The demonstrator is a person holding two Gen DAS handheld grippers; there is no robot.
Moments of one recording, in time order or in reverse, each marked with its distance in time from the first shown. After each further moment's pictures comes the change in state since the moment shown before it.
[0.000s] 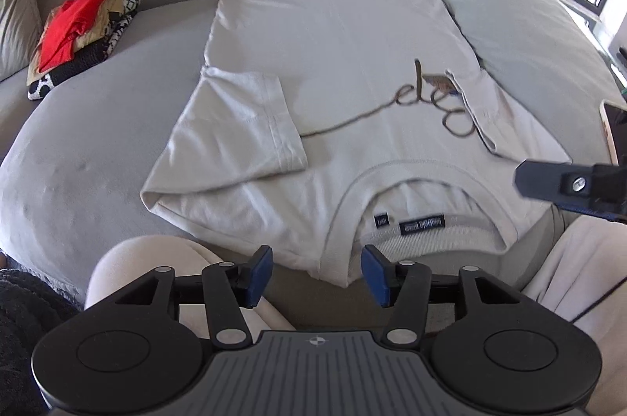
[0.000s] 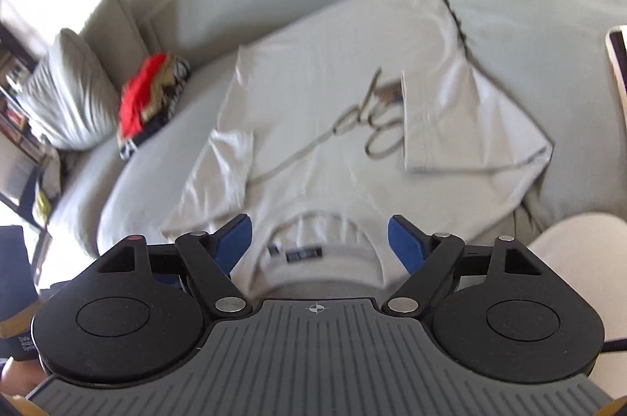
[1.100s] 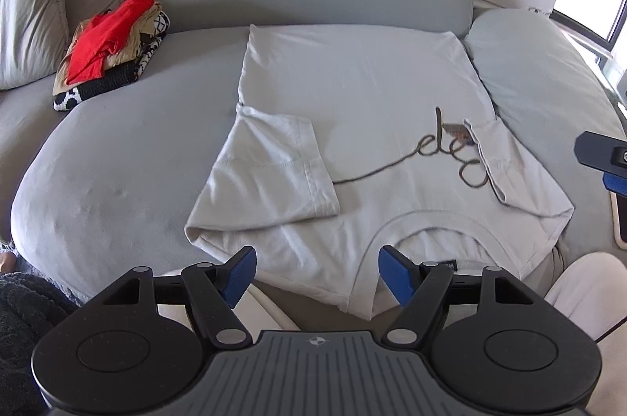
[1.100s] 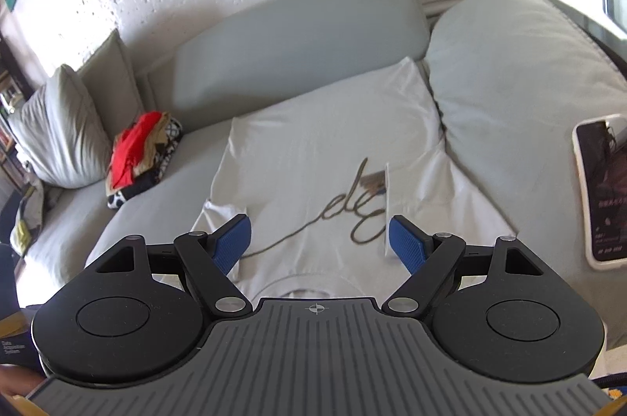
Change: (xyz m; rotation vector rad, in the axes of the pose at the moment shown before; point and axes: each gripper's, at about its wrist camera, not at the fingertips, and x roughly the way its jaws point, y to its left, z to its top) left arm -0.029 0.024 0.020 -0.052 -0.074 0.029; right arm -0.037 0.020 0.025 -0.058 -0.183 -0.078
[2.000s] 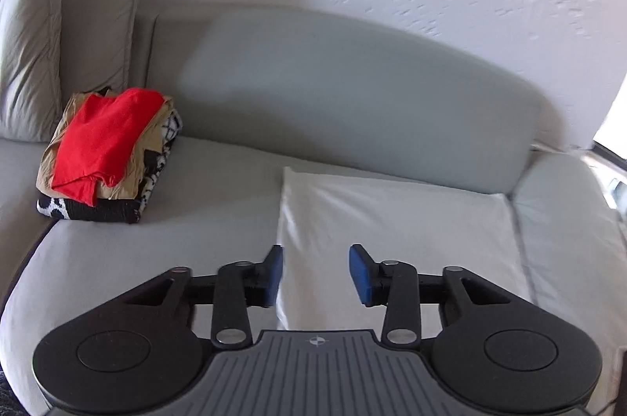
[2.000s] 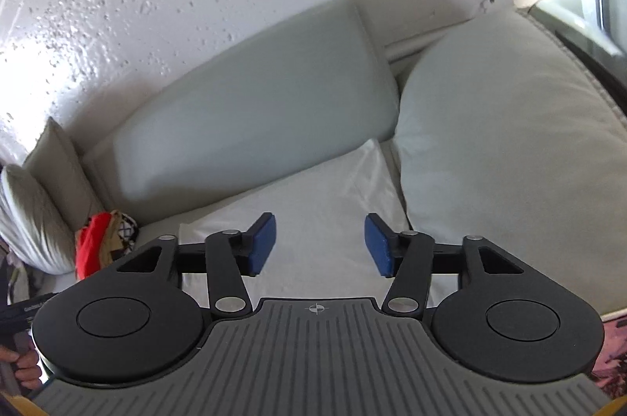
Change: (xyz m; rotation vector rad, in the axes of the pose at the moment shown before) left arm 0.104 0.095 0.214 -0.130 -0.139 0.008; right arm 0.164 -0.082 0.188 0.148 0.023 -0.046
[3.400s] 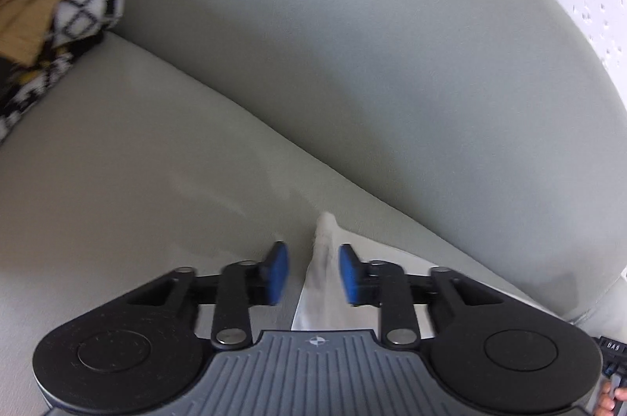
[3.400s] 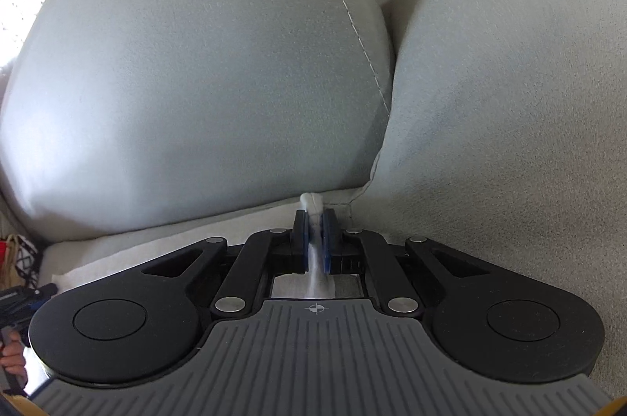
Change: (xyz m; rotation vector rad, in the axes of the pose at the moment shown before) left arm 0.286 0.063 0.068 -0.304 0.121 -0.170; right arm 0.314 -0.080 0.060 0.004 0.168 -0.023
